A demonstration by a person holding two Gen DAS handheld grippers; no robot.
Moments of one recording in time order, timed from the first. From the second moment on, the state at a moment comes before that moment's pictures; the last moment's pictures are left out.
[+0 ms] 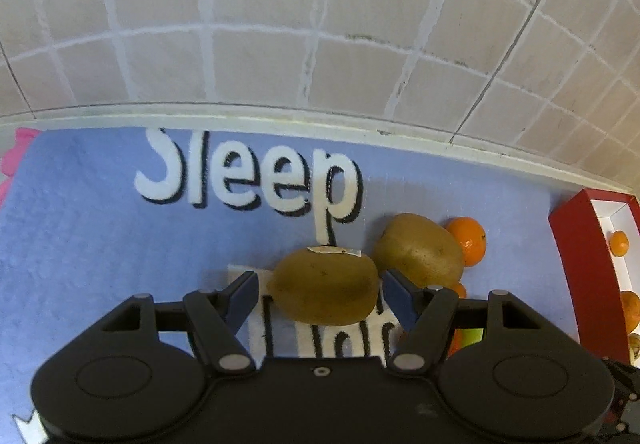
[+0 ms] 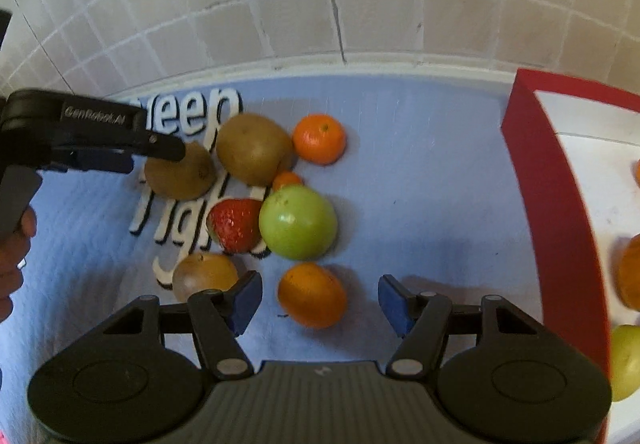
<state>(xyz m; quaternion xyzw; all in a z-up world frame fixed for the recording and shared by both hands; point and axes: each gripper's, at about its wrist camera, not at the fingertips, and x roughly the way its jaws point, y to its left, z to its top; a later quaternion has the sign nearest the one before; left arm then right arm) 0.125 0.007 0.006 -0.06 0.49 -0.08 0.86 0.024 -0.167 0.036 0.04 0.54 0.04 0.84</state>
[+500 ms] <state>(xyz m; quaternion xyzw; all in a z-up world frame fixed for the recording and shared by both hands) 0.141 -0.006 -0.025 -0.03 0.51 -0.08 0.85 0.025 -0.153 0.016 -0.04 0.54 0.04 0.84</state>
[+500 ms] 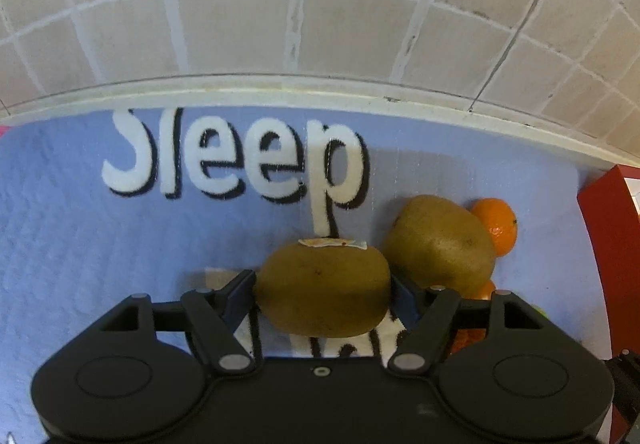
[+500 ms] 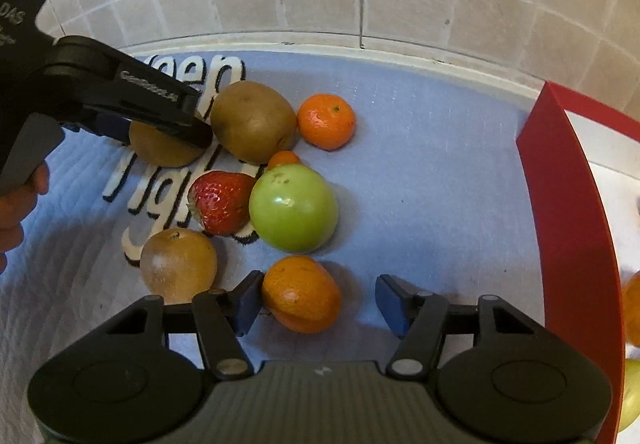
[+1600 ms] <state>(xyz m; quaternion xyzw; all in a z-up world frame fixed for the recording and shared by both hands) 0.098 -0.055 0.051 -0.03 0.42 -0.13 0.90 0.015 -0.230 0.112 0.04 0.45 0.03 0.89</state>
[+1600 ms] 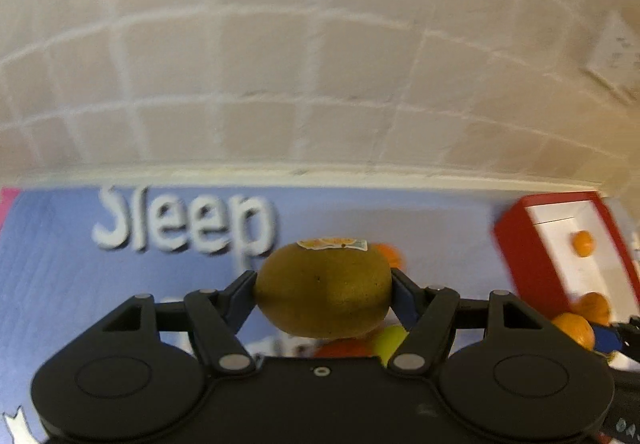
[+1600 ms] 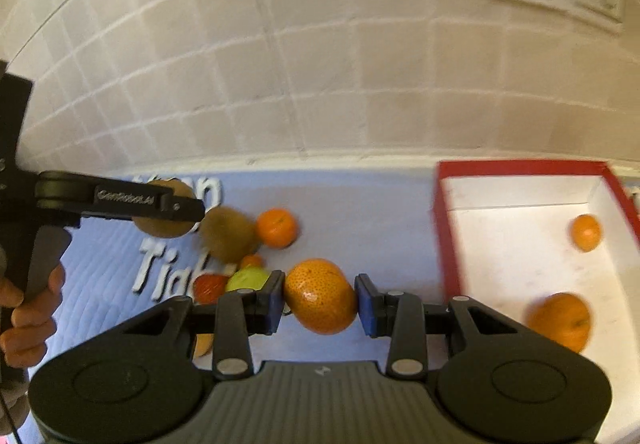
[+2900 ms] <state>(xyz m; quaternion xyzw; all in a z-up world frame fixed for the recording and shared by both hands) 0.081 -0.292 0.051 0.04 0.42 -0.32 0.85 -0.049 -0.445 0.083 0.19 0.44 -0.16 0.86</state>
